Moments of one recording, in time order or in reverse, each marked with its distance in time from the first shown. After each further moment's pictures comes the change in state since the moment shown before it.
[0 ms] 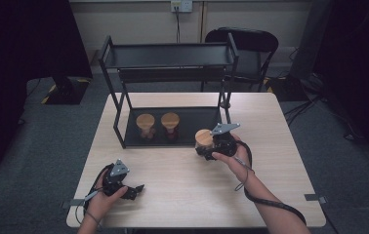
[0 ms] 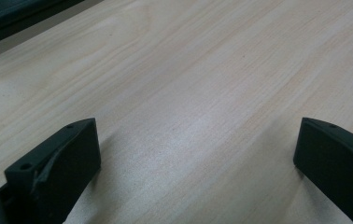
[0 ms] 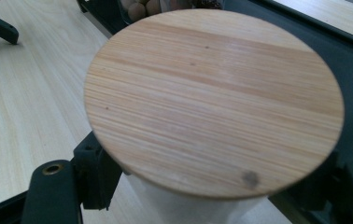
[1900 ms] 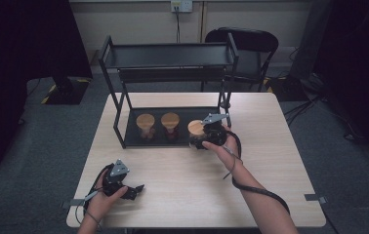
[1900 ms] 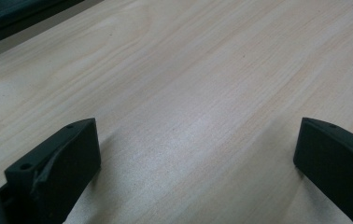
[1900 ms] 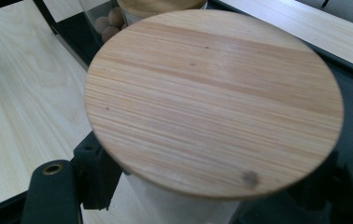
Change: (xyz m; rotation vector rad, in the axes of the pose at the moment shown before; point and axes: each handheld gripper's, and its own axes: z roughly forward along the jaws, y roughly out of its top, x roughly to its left) left arm 0.000 0.000 0.000 0.000 0.000 0.000; right arm -0.005 0.029 0.032 0.003 -0.042 0.031
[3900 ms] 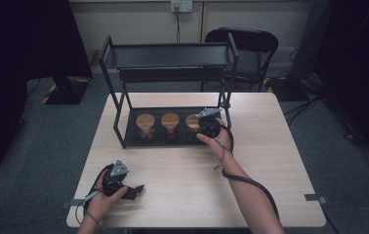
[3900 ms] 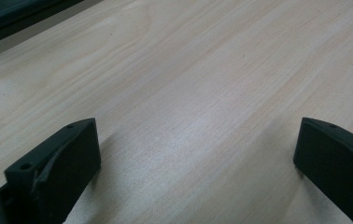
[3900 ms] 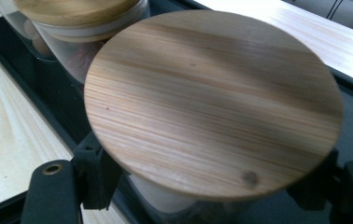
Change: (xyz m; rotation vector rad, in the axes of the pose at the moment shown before) left arm -0.001 0.000 0.000 0.001 0.002 -0.001; right arm -0.007 0.010 0.040 0.021 -0.099 0.017
